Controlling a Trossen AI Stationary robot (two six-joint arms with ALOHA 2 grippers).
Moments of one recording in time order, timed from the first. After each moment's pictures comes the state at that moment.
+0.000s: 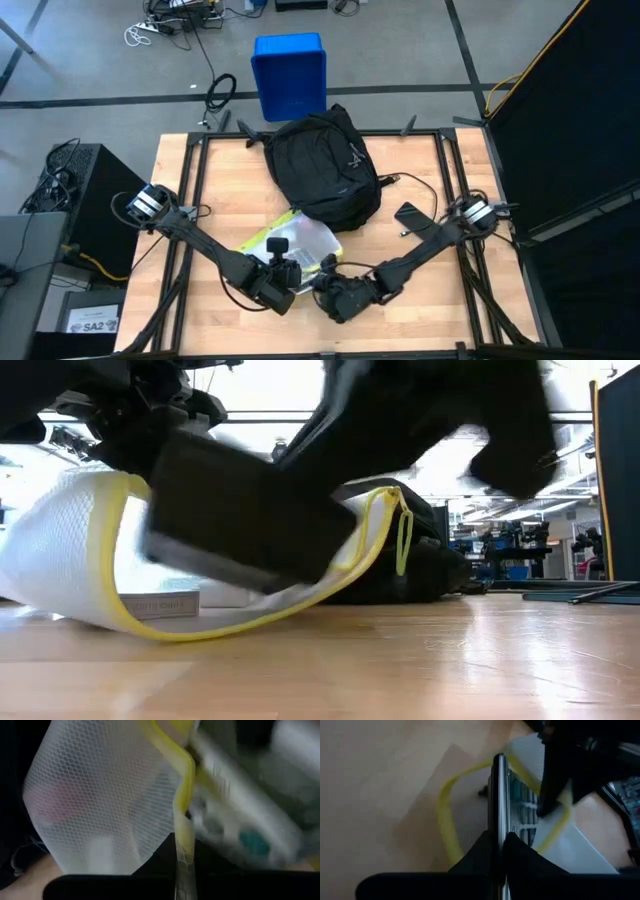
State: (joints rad) left arm -0.58 1.77 1.22 -0.71 -0.56 -0.40; right arm 0.57 2.00 1.31 -0.04 0.61 -0.24
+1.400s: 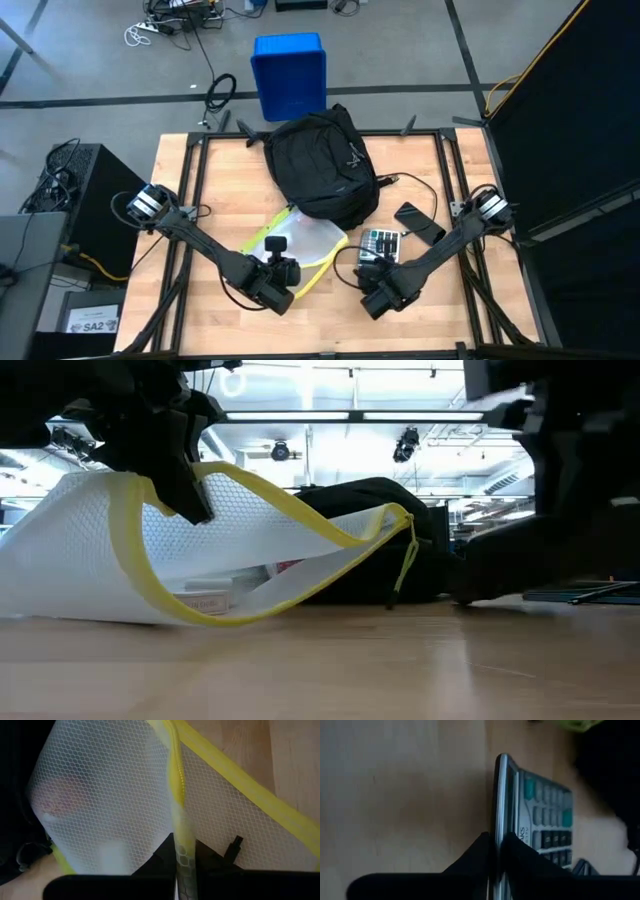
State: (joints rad) left arm -0.58 1.77 1.22 -0.73 -0.59 -0.43; right arm 0.63 1.93 1.41 -1.16 0.41 0.66
